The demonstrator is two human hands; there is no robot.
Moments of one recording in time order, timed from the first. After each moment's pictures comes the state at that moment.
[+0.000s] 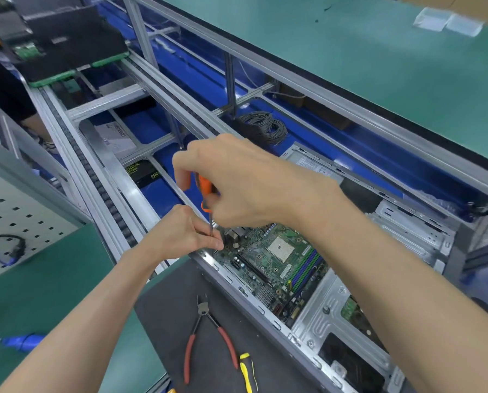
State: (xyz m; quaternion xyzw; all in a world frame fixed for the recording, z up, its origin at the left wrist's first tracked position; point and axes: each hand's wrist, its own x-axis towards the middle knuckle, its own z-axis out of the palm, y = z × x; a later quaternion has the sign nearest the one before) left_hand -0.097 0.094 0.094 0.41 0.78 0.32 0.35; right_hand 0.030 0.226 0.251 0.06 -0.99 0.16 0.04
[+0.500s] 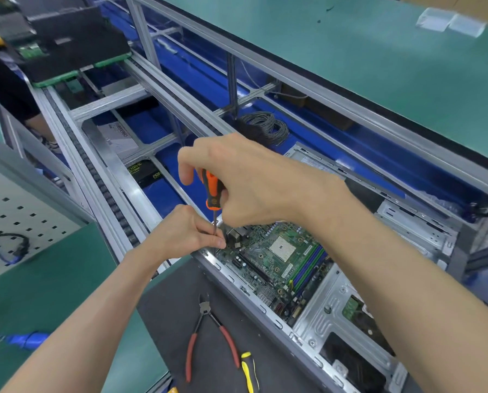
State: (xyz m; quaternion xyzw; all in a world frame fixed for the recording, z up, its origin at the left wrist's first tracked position) left_hand -0.098 0.093 0.094 0.43 0.78 0.31 0.33; right_hand 0.034 0.230 0.253 0.07 -0.98 0.19 0.04
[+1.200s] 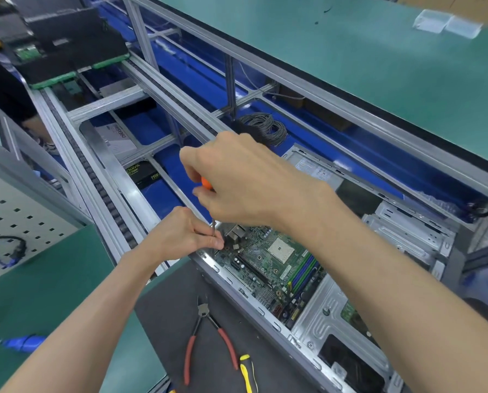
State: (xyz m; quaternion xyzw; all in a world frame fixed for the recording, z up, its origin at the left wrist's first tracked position) left_hand -0.098 0.092 0.094 0.42 0.77 0.32 0.35; right_hand 0.027 0.223 0.243 0.02 -0.99 0.06 0.12
